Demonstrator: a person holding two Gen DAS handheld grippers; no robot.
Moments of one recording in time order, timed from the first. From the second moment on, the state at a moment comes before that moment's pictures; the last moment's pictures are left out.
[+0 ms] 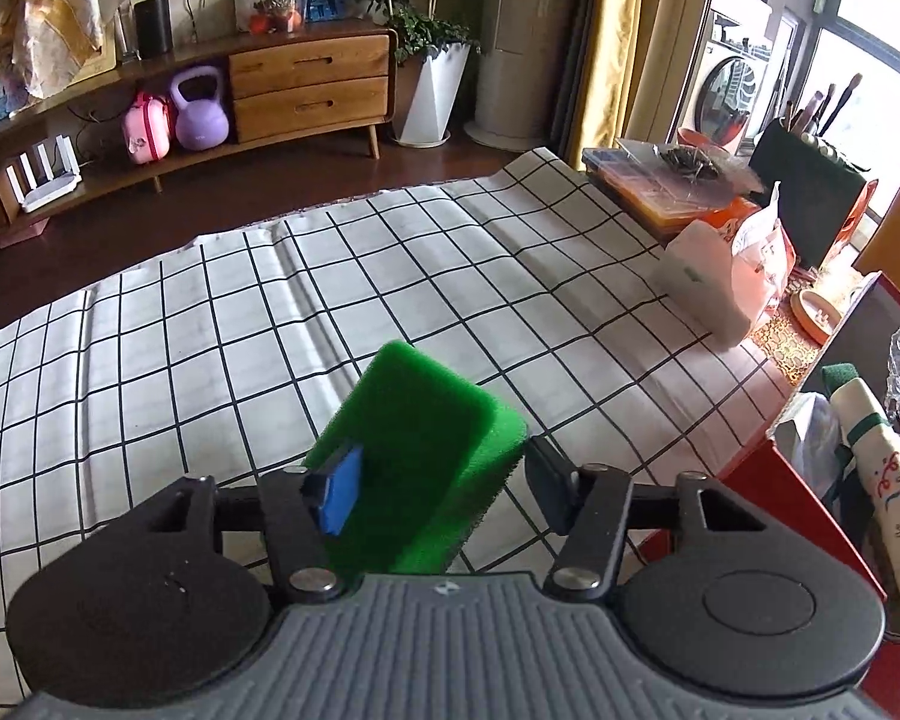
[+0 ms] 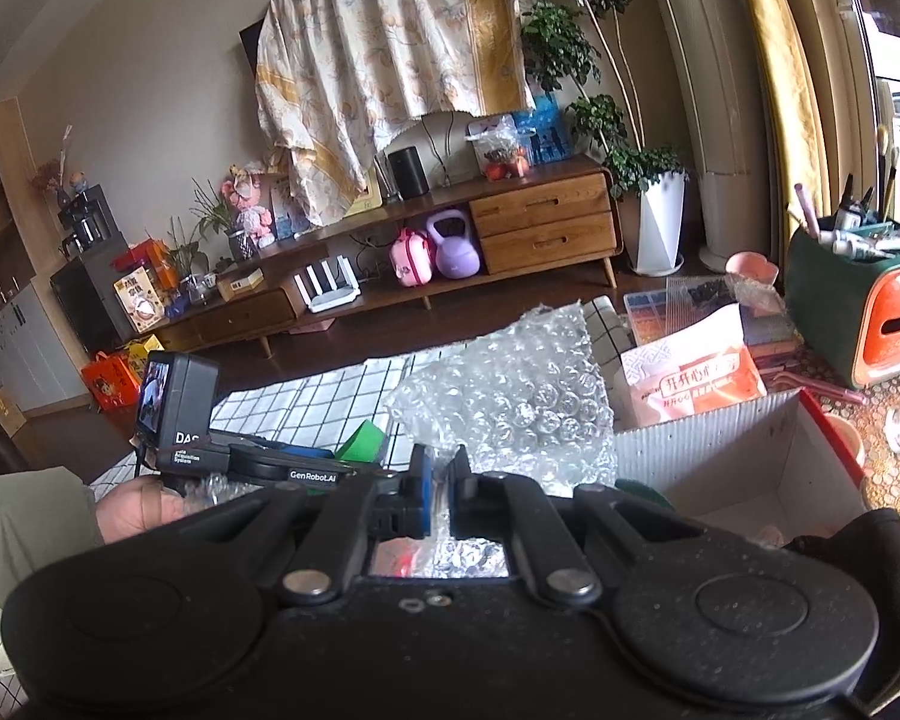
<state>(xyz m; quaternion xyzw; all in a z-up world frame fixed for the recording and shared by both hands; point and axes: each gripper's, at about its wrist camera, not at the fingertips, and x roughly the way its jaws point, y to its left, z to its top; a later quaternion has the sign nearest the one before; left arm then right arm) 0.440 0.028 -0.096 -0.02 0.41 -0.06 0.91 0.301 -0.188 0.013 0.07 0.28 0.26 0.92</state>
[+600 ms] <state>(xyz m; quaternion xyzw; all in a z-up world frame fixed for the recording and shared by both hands) 0.372 0.025 -0.019 -0.07 0.35 -0.06 0.93 0.262 -0.224 0.068 0.06 0.22 0.22 0.95</state>
